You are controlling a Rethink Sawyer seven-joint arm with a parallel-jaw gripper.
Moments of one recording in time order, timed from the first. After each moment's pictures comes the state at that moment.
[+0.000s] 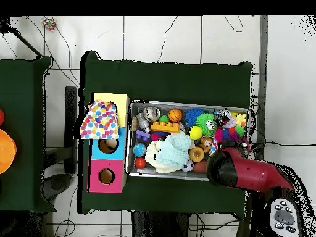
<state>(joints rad) -0.41 -0.55 -0.27 1.61 -0.45 0.07 1.44</state>
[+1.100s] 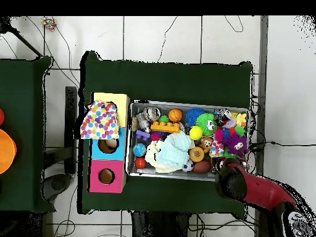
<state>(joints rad) -0.61 -0.52 -0.16 1.72 -0.45 0.07 1.44</state>
